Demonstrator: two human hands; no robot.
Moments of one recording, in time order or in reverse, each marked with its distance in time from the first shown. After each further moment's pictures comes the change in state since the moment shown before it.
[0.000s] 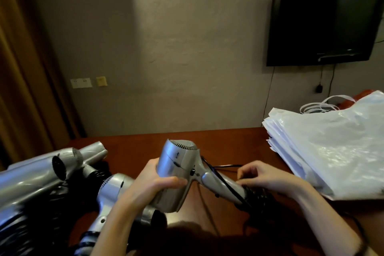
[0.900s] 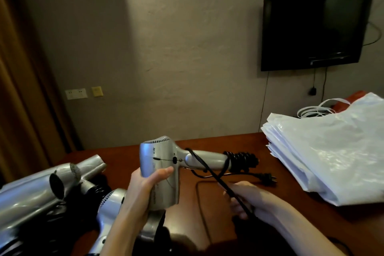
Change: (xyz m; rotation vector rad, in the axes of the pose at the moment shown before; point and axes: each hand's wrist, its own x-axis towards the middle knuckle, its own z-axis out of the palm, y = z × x) left_hand 0.004 -0.003 -0.003 -0.404 0.298 -0.020; right_hand 0.037 0.016 0.051 0.652 -0.062 0.219
